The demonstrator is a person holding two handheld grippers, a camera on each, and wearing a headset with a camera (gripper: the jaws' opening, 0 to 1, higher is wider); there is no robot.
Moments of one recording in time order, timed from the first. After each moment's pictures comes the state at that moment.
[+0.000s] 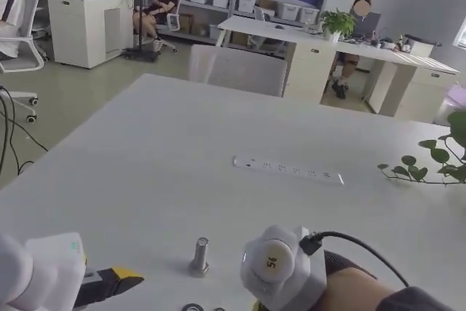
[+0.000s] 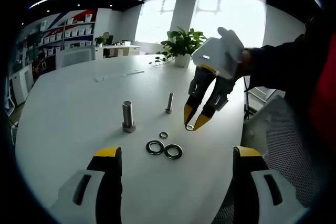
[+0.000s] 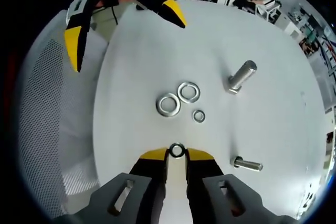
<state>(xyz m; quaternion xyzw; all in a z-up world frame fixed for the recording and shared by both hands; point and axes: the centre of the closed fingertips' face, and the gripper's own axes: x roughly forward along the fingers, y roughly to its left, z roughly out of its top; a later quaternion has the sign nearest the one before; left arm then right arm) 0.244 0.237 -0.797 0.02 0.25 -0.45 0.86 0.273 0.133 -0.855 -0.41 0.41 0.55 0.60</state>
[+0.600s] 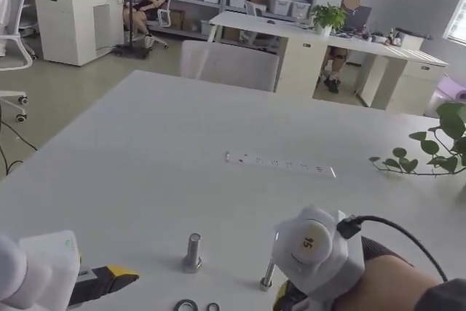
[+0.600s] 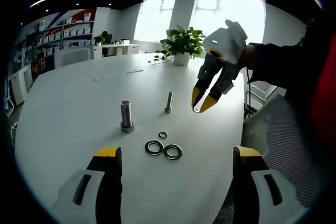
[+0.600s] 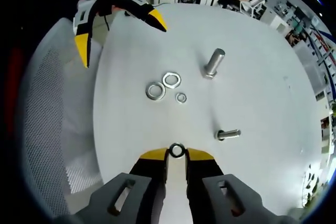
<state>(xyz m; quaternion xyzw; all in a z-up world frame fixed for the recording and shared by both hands) 0.245 0.232 -0.800 0.02 0.26 -0.45 0.85 0.284 0.092 -0.830 -0.39 0.41 0.52 0.64</state>
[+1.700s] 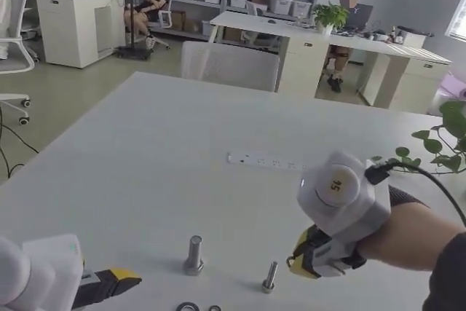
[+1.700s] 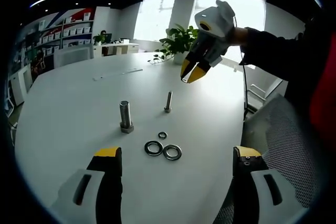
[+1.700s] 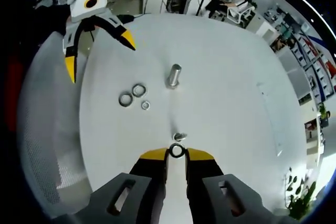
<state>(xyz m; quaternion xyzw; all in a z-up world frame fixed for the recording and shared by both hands) 0.243 0.232 -0.797 0.02 0.26 -0.45 0.85 0.340 0.086 -0.777 -0.41 0.37 0.49 0.67</state>
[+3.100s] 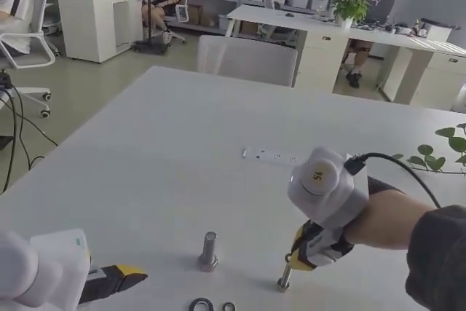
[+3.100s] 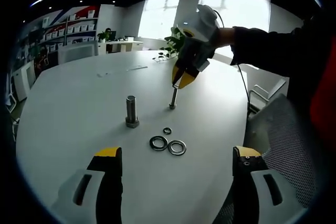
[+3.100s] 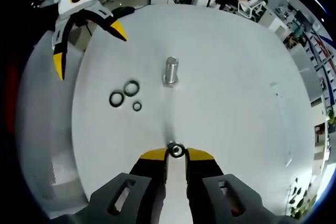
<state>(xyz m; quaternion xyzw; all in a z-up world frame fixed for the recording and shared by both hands) 0.245 0.244 -0.803 0.02 0.27 -0.44 0.86 0.361 0.103 -0.812 -0.41 0.40 0.51 0.63</state>
